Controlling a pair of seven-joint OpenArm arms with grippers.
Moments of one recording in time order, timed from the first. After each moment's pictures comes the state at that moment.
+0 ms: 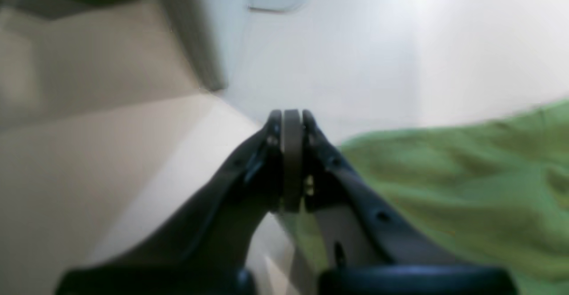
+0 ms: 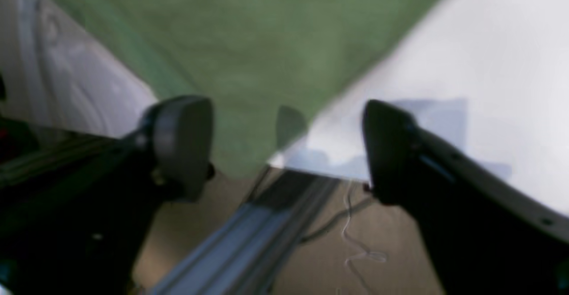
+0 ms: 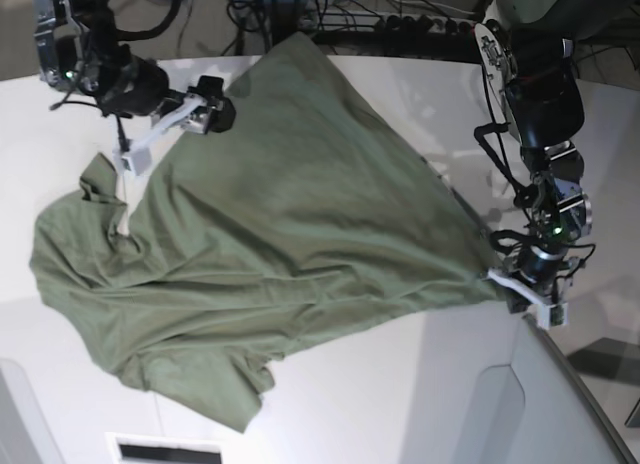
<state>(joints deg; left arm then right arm) -17.6 -12.0 -23.7 52.2 4.6 -21.3 9.4 -24.3 11.8 -2.2 103.6 40.9 -4.9 -55.9</state>
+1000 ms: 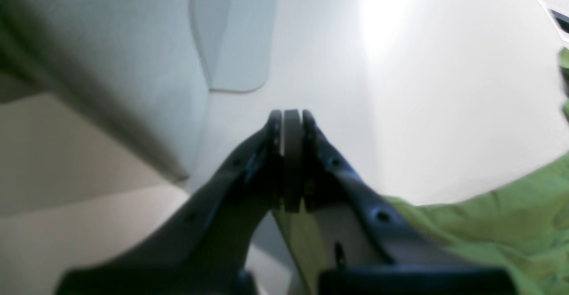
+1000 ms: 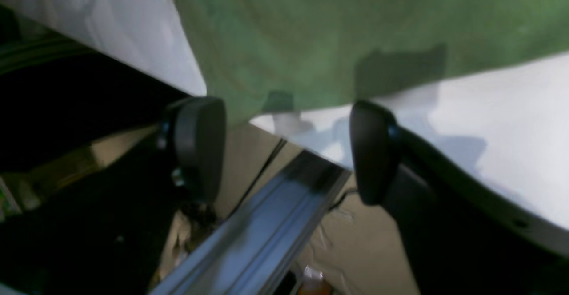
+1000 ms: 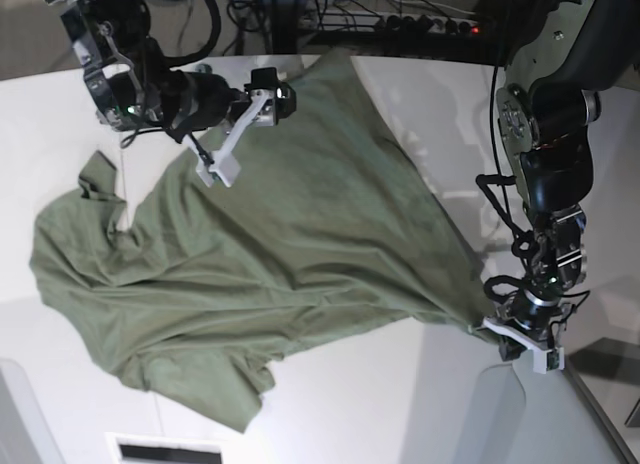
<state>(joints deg) -31.1 -14.5 -21.4 34.1 5.0 -21.2 -1.1 -12.9 12.4 -20.9 96.8 40.8 -4.7 -62.2</state>
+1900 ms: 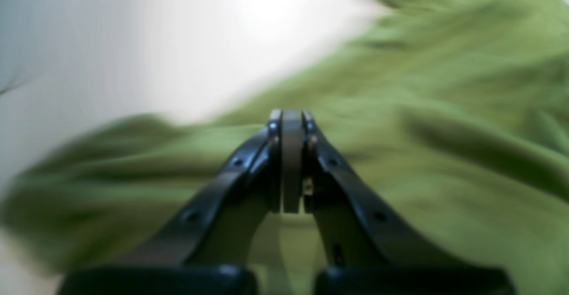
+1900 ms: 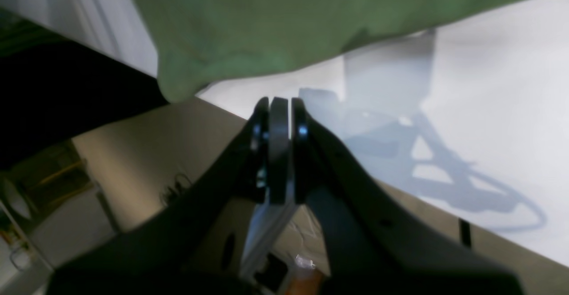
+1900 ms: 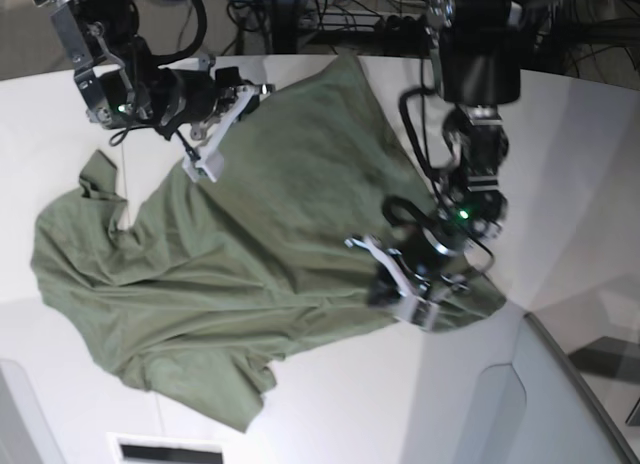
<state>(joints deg) -7.3 -2.2 -4.6 70.9 4.4 -28.2 13.8 -13.5 14.6 -18.3 96.2 40.9 -4.8 -62.0</state>
